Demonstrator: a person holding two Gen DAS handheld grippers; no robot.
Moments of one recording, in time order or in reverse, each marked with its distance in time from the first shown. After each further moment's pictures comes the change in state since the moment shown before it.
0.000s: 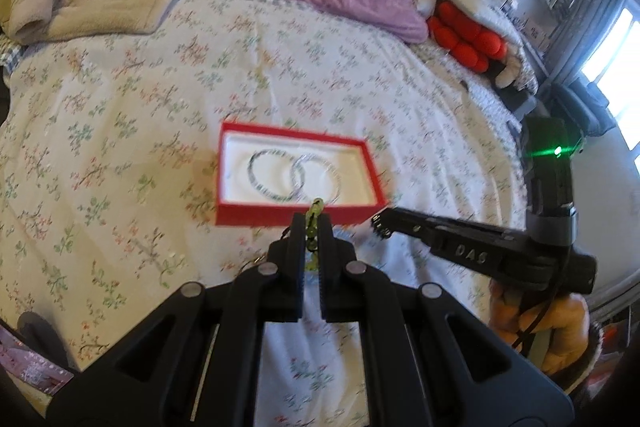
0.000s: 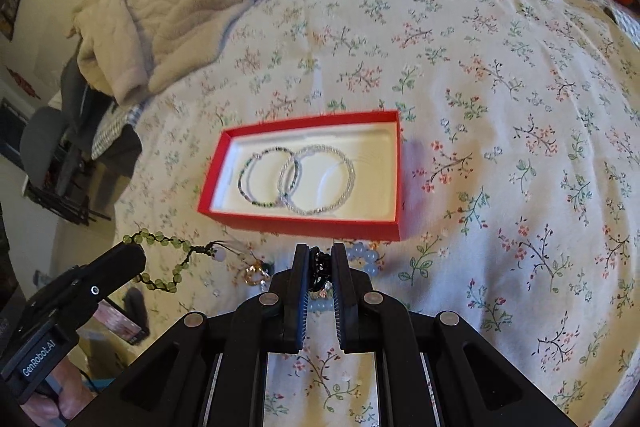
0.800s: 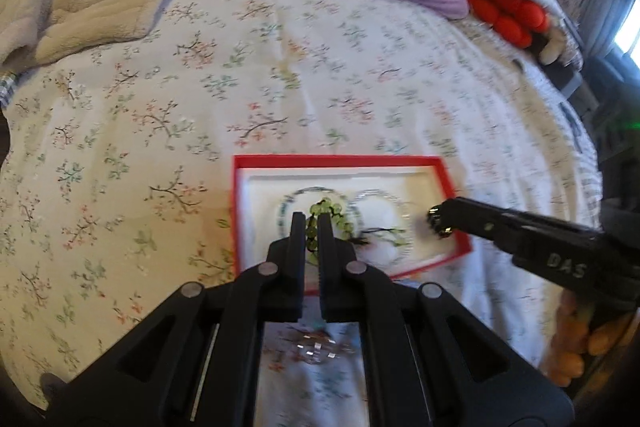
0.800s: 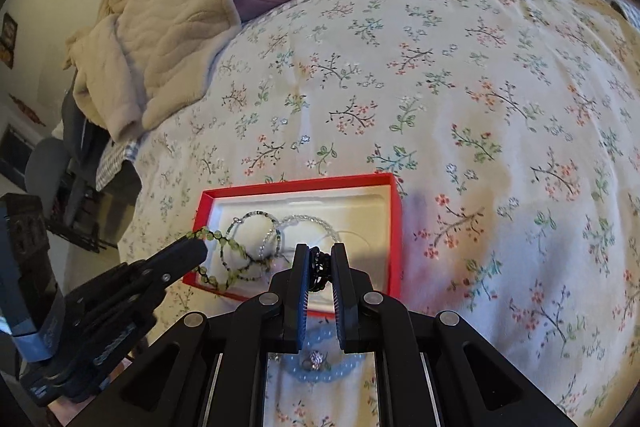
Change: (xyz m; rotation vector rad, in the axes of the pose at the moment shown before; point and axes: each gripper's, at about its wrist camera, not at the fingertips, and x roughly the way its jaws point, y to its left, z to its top) left arm 0.094 0.022 0.035 0.075 0.071 0.182; right arm 0.033 -0.017 0.047 0.041 -0.046 0.042
